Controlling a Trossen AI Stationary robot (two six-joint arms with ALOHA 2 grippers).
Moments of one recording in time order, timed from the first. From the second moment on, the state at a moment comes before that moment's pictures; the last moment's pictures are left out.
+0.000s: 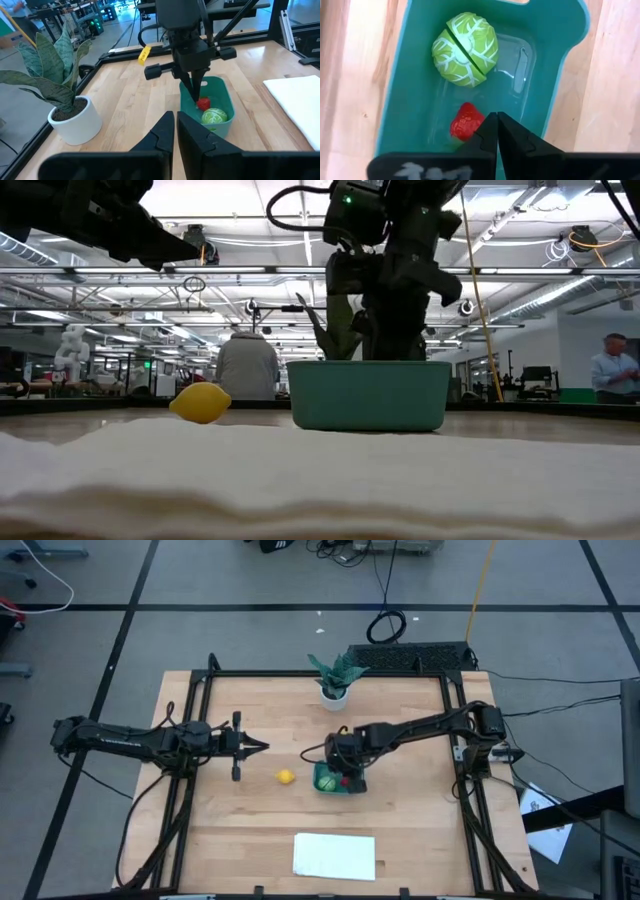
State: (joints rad) left arm -0.03 0.65 0.34 0.08 -0.10 0.15; right arm -0.01 1.85 1.26 -0.64 -0.13 -0.14
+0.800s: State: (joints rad) left arm -0.03 0.65 0.34 0.08 -0.10 0.15; right arm 0.00 1.65 1.49 -0.85 -0.13 -0.13
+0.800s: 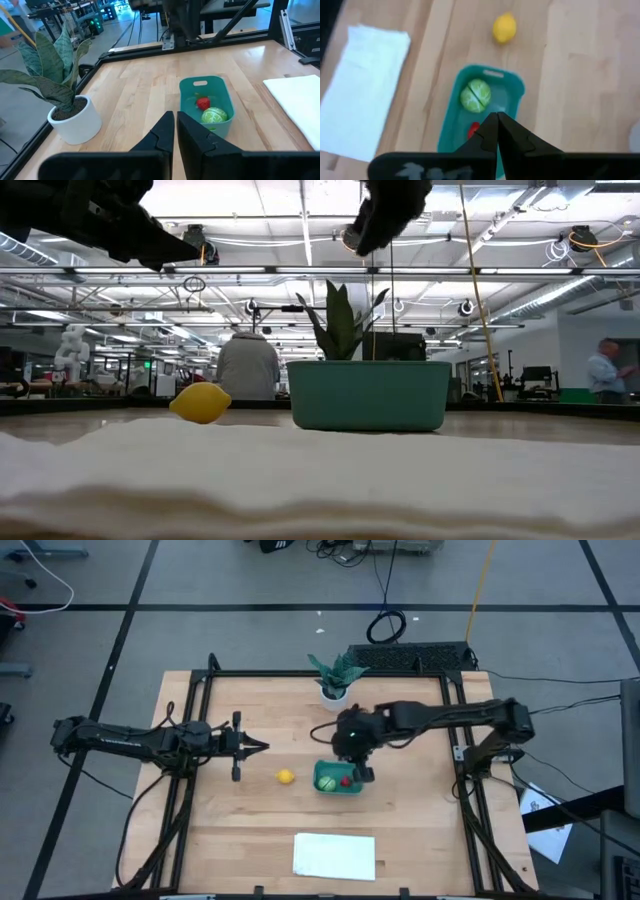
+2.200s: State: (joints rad) left arm -0.03 0.65 0.34 0.08 -0.10 0.14; right arm 0.03 1.02 1.47 -0.80 -0.02 -0.03
